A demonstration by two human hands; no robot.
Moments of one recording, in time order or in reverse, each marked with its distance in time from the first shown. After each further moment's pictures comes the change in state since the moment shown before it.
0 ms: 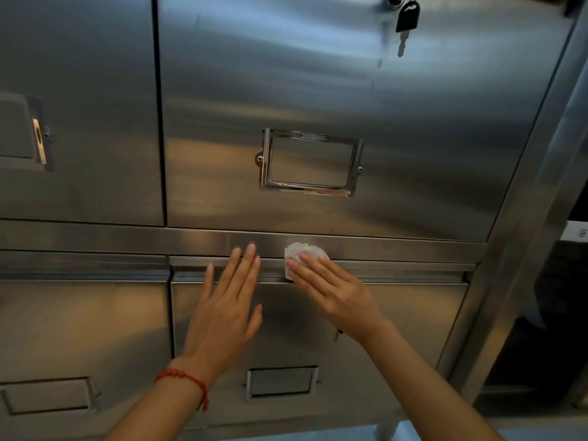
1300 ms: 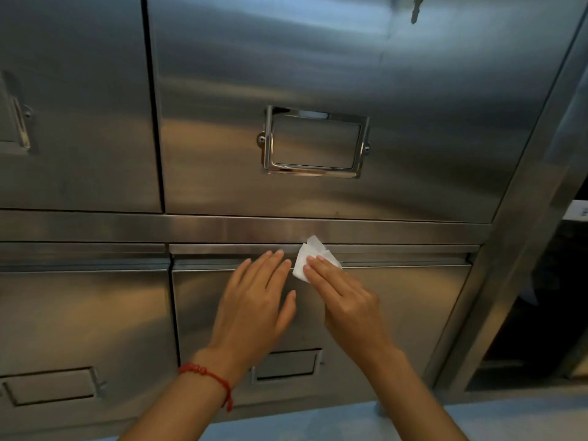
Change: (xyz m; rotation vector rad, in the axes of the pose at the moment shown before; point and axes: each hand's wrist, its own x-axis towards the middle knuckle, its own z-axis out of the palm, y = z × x) left_hand 0.005 0.030 -0.020 -0.274 0.088 0.052; right_hand 0.000 -0.046 -0.029 0.271 0.042 0.486
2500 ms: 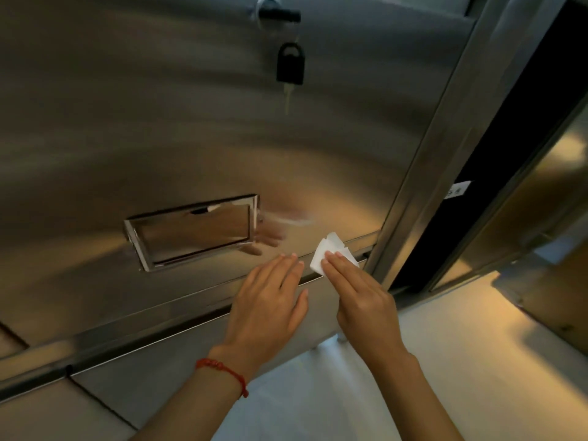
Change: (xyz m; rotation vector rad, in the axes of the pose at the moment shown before) left_hand 0.143 0.083 -0.020 -0.383 -0.240 0.163; right_hand 0.058 0.071 -0.130 -0.241 -0.286 0.480
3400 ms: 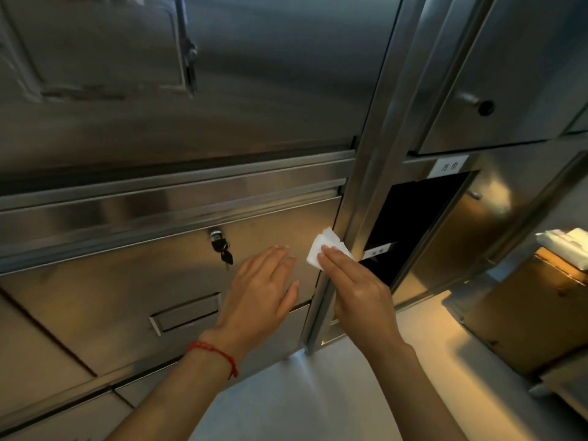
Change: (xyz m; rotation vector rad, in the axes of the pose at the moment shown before) left_hand 0.168 0.132 -0.213 0.015 -0.084 -0.006; right_hand 0.144 0.022 -0.270 0.032 -0.047 0.036
